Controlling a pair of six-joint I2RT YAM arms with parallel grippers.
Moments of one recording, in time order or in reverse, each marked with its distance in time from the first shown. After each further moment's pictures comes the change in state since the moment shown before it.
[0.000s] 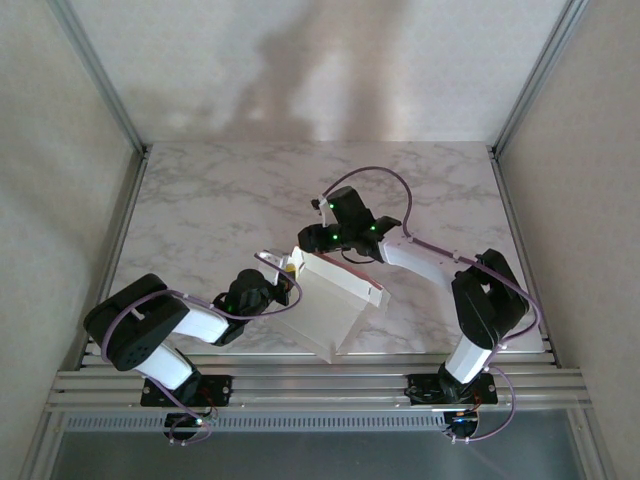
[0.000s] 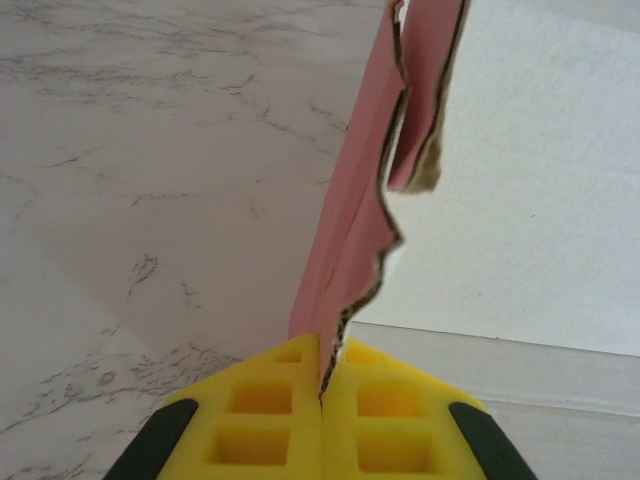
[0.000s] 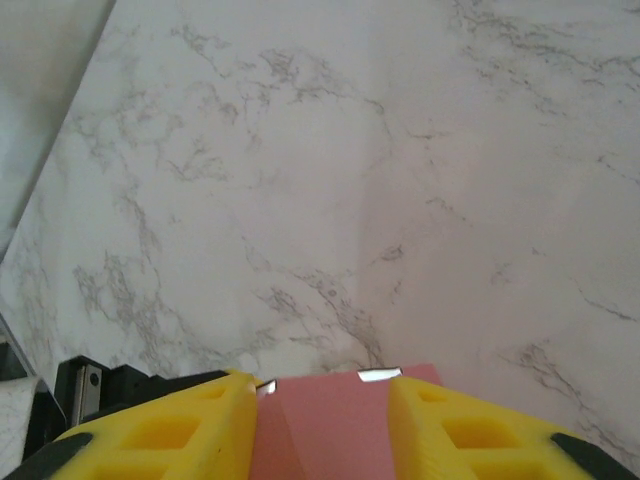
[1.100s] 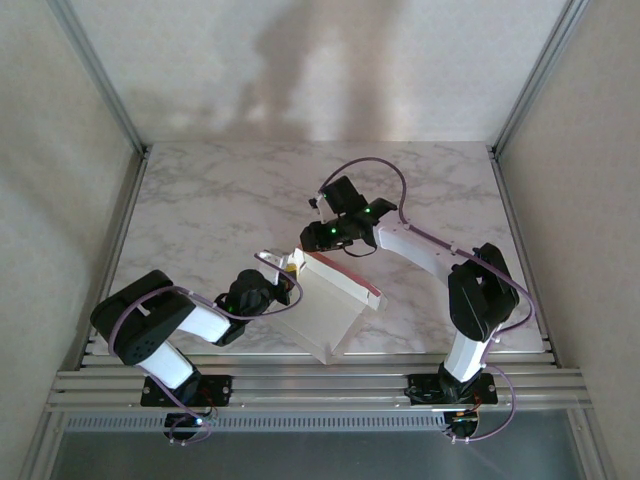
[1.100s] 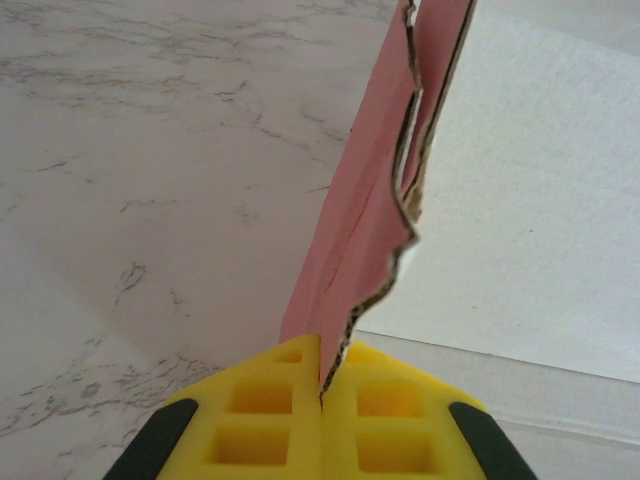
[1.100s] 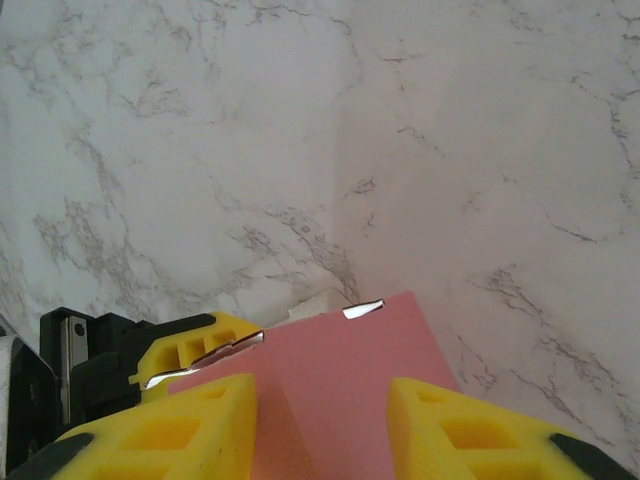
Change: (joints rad) left arm 0.002 0.040 -0.001 0.062 0.014 -0.015; right arm -0.006 0.068 0.204 -0.352 -0.001 -0.061
